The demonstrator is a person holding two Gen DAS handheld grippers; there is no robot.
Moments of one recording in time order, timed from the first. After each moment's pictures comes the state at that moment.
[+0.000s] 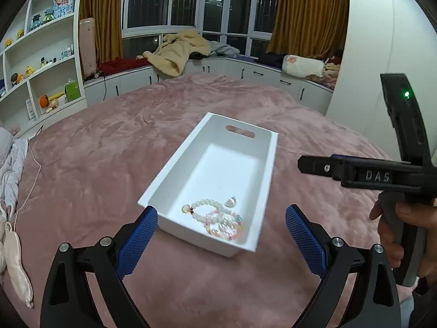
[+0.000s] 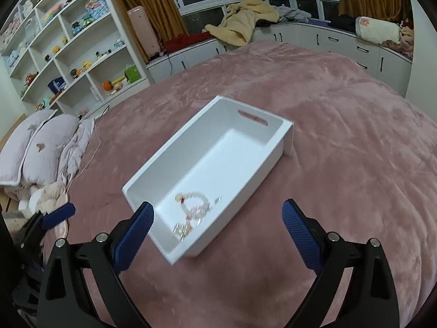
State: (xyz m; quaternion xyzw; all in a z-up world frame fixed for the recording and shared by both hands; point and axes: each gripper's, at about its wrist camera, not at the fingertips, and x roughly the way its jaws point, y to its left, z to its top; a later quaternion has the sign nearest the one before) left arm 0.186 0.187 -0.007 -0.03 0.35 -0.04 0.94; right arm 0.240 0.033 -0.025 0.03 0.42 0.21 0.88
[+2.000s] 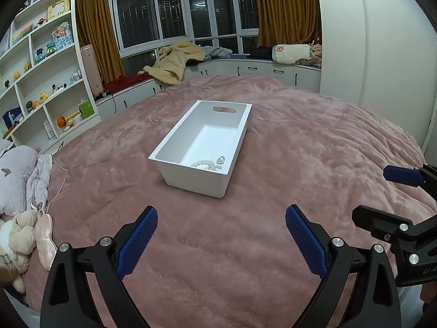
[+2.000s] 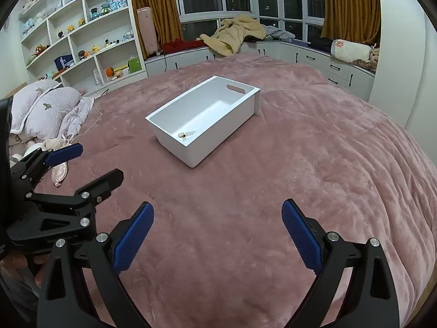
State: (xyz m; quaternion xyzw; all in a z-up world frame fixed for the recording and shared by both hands) left arm 0.032 0.125 -0.008 0.06 0.34 -0.02 0.94; right arm 0.008 -0.003 -0.025 -0.02 0.38 0.15 0.91
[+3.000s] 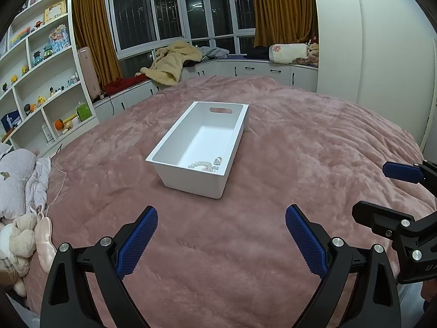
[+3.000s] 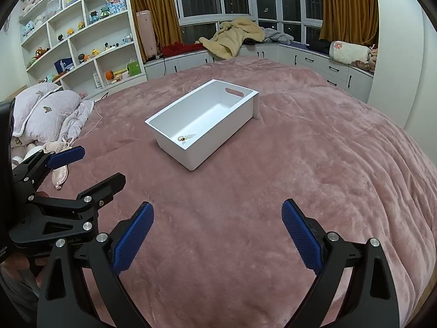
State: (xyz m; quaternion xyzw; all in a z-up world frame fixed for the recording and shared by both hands) left arm 0.034 0.124 -0.007 0.06 0.34 -0.03 0.94; right arm 0.002 -0.001 -0.021 -0.02 0.37 0.15 0.92
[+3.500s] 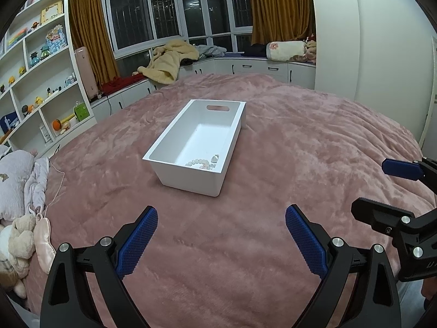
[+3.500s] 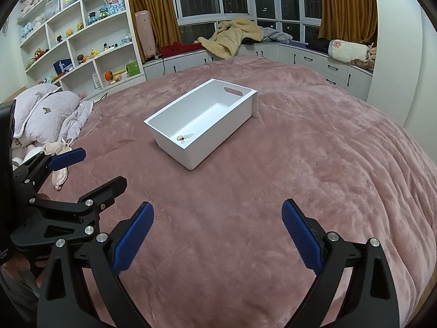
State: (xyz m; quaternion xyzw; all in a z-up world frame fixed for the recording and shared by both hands) left arm 0.030 0.123 -0.010 0.07 0.34 -0.04 0.94; right arm 0.004 -0.001 -0.022 -0.01 0.38 0.15 0.92
